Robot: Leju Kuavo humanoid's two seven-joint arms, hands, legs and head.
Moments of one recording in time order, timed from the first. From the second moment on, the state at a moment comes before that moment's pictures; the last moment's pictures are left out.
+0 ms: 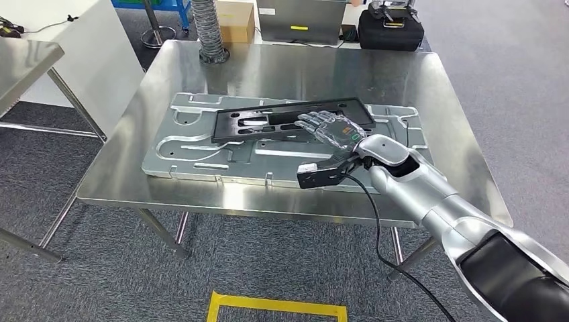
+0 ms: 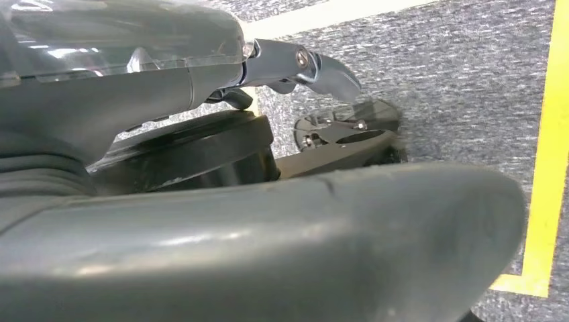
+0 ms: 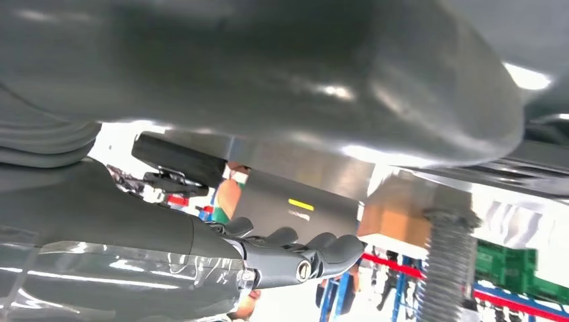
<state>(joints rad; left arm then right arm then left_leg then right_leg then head) -0.13 -0.22 1.02 -0.18 -1.14 -0.08 -0.17 -0.98 -0.34 0.92 -0.91 0.75 0.00 -0.28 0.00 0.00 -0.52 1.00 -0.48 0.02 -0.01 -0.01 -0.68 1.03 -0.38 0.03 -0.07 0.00</state>
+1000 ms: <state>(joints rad) -0.12 -0.22 1.02 -0.18 -1.13 -0.08 -0.17 -1.00 -0.31 0.91 -0.90 0.77 0.00 -0.27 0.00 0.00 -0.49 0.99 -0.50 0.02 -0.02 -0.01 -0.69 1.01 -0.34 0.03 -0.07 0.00</state>
